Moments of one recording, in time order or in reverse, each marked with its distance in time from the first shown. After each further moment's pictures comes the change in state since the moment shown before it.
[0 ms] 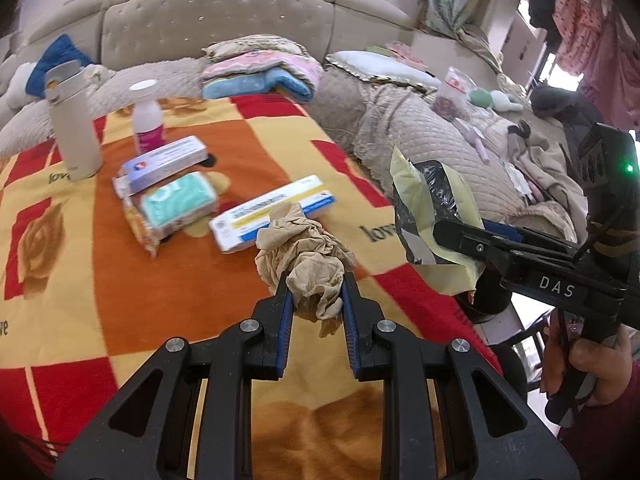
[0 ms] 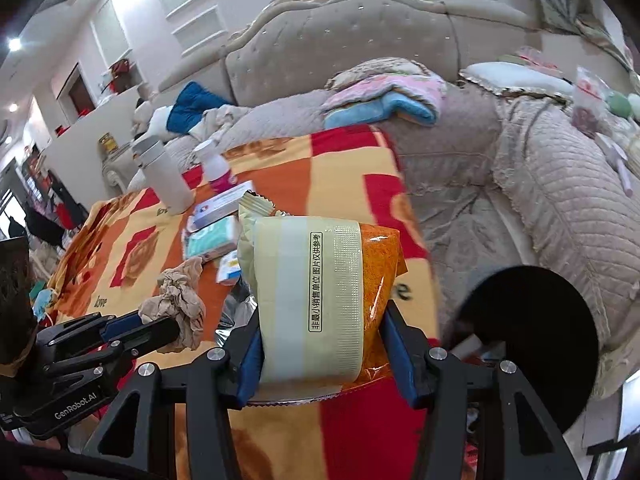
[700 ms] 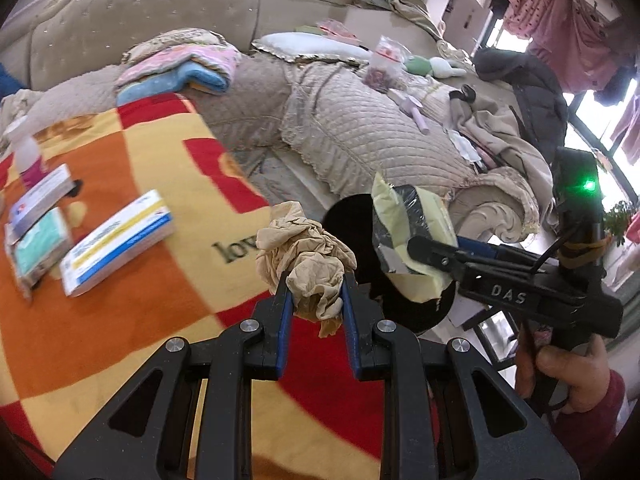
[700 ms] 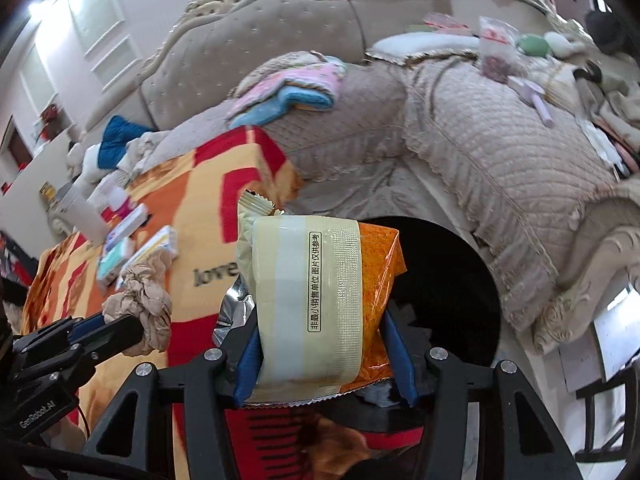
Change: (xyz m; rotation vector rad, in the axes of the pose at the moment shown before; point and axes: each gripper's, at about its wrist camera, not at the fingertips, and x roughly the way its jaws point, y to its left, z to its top) left arm 0.063 -0.105 0.021 0.128 0.064 -0.167; right arm -0.029 -0.128 -0.031 0.209 0.011 -0.174
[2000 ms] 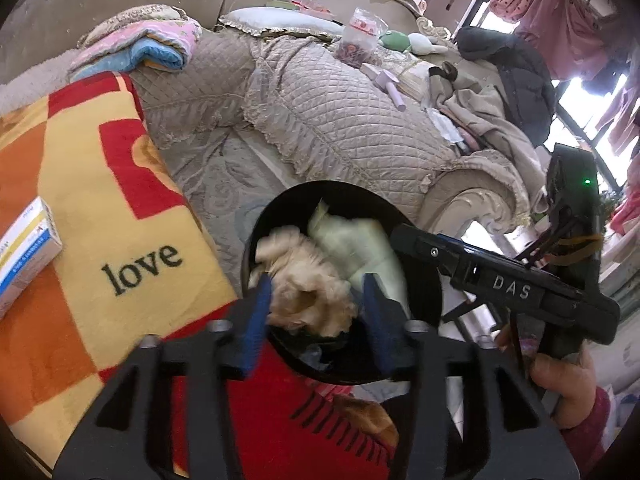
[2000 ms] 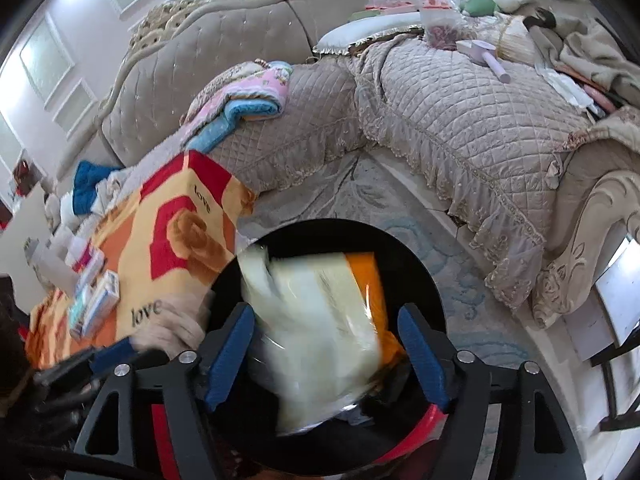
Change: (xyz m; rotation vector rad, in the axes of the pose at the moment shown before) left arm 0.079 -0.028 0.018 0.005 0.077 -0.115; right arm 0.027 -0.076 0.007 0.195 -0.016 -0.012
